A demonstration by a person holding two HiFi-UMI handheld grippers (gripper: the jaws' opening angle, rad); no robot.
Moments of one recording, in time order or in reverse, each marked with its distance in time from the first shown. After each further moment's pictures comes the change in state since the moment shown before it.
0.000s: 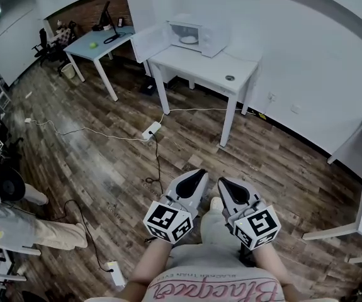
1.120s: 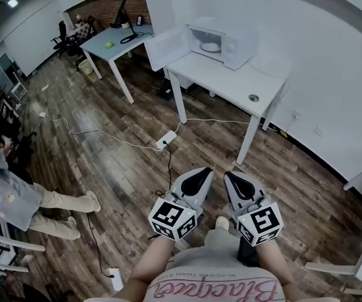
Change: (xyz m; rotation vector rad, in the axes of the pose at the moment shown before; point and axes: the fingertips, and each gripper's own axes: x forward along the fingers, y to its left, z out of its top) left arm 0.130 0.129 0.024 0.061 0.030 0.097; right arm 0.154 -0.122 0.028 -0.044 -0.033 0.073
